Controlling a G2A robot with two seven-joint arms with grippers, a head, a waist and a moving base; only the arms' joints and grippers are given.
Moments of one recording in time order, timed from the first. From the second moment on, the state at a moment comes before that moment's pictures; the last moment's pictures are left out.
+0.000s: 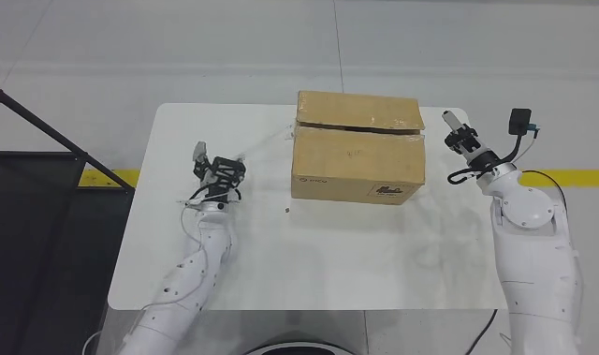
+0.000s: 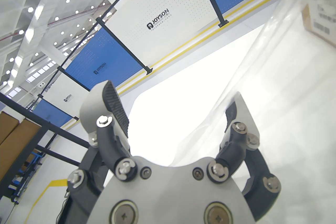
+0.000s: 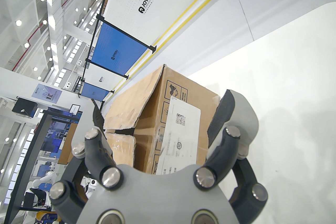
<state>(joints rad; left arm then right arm) 1.13 -1.36 -1.24 -1.17 1.87 0.48 0.17 -0.92 -1.19 1.62 -1.23 -0.25 -0.25 0.55</state>
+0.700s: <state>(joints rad) 1.14 -1.34 -1.45 -1.12 1.72 0.42 0.21 -0.92 -1.19 1.62 -1.23 -0.25 -0.25 0.55</state>
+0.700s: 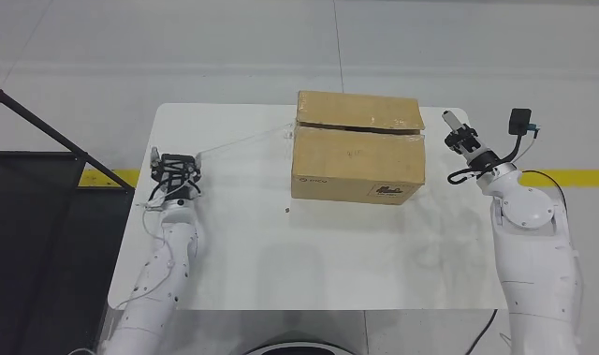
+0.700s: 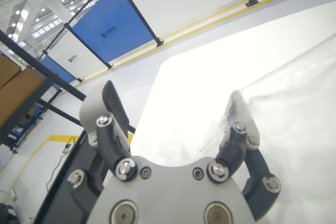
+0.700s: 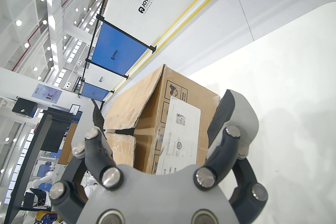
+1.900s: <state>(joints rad) 1.31 -1.32 -1.64 -1.37 1.58 0.43 0.33 -0.88 -1.19 1.60 -1.20 -0.20 -0.20 0.58</state>
